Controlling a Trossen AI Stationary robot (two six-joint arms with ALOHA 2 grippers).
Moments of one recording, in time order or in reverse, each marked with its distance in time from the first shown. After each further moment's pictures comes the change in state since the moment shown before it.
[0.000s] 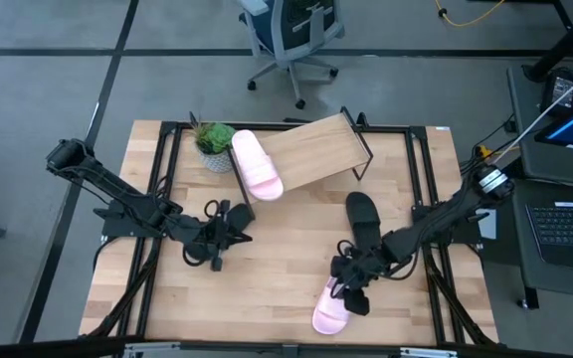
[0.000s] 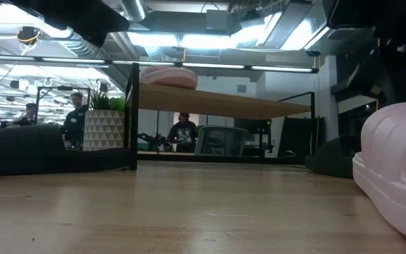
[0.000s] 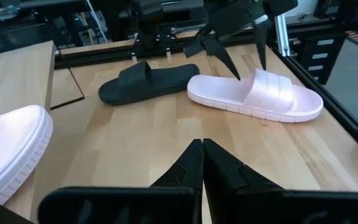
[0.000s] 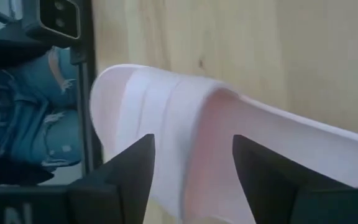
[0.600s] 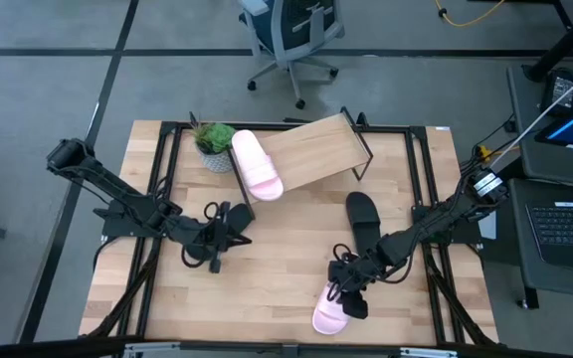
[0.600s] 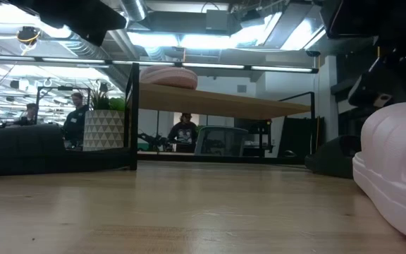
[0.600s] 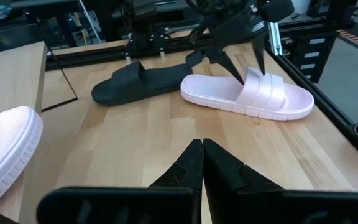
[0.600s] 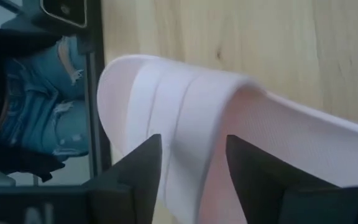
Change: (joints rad) left arm -0.014 0.000 0.000 -0.002 0.009 0.000; right arm 0.000 0.053 -0.001 0.060 -0.067 0.001
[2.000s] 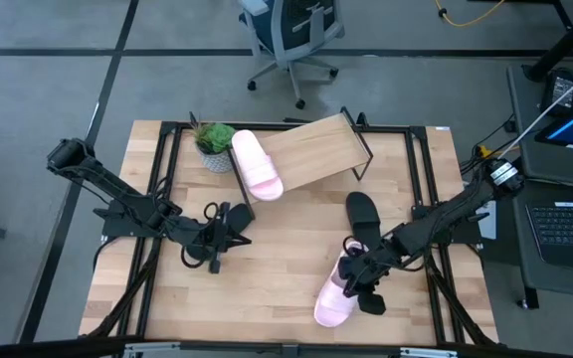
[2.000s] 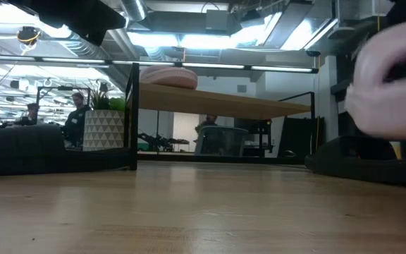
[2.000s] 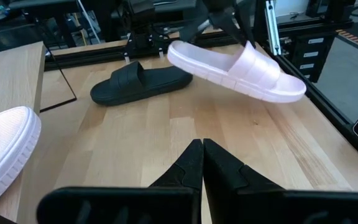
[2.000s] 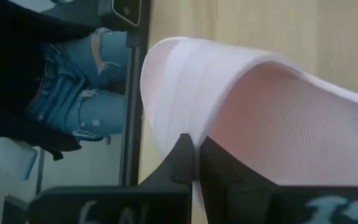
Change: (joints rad) left arm -0.003 0.000 0.000 0.000 0.000 0.000; right arm -0.002 -0.181 0.000 -0.106 -0.039 -0.111
